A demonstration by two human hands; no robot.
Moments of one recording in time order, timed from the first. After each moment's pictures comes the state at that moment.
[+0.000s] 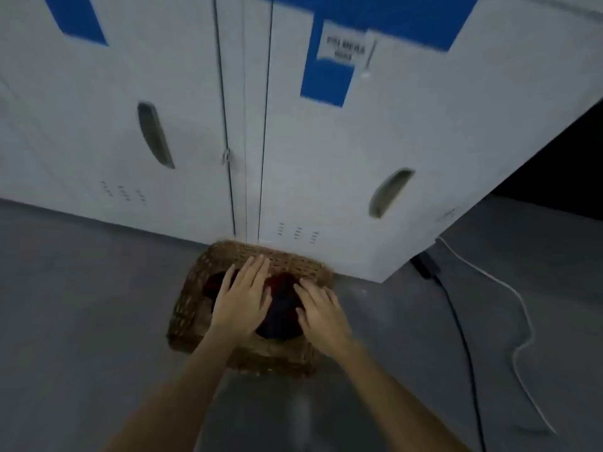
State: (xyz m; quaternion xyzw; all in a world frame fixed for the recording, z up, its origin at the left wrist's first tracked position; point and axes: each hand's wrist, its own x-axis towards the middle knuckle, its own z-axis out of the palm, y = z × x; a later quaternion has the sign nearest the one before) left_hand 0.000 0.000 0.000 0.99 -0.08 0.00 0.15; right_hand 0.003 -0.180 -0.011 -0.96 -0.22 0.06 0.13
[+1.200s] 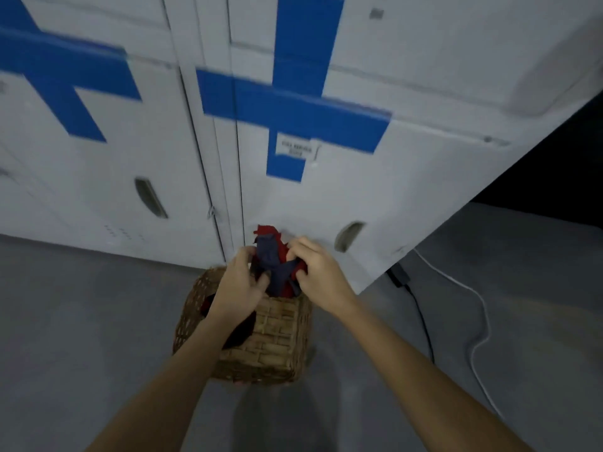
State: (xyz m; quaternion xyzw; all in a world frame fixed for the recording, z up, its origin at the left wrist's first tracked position) left_hand 0.034 -0.018 0.131 0.87 0.01 0.03 0.50; right_hand 0.062 -0.177 0.175 -0.90 -0.25 -0.02 0.37
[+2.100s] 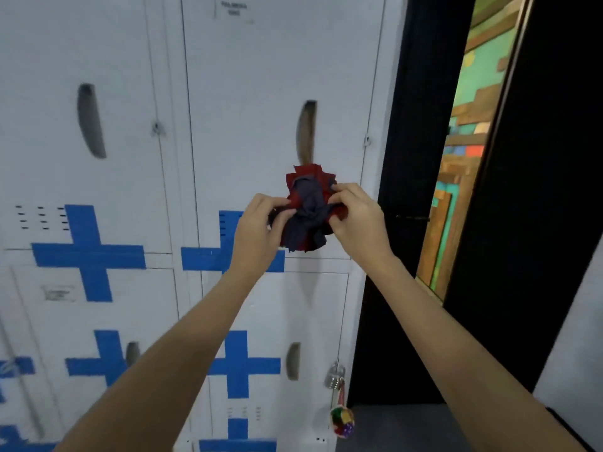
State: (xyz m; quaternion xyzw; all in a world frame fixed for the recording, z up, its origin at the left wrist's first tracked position) left_hand 0.052 -0.117 0.946 0.71 -0.28 0.49 0.43; right_hand 0.035 -0.285 0.971 -0.78 -0.23 -0.52 0.24
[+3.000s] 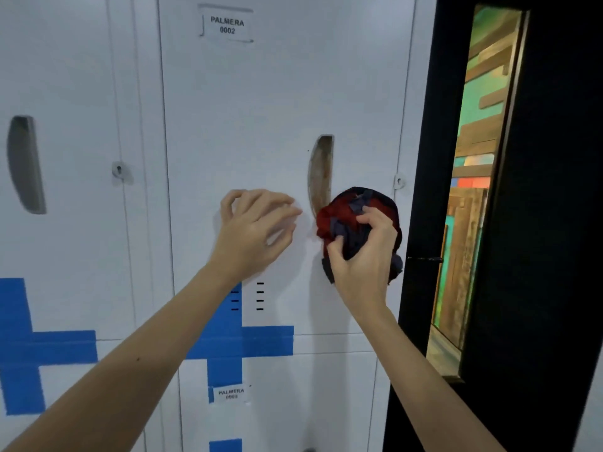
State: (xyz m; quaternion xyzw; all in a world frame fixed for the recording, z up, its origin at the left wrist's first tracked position) left_hand 0.174 -0.090 1.012 0.63 -0.37 0.68 0.12; right_hand 0.133 -0.258 0.973 -0.65 -0.14 -0.67 0.33
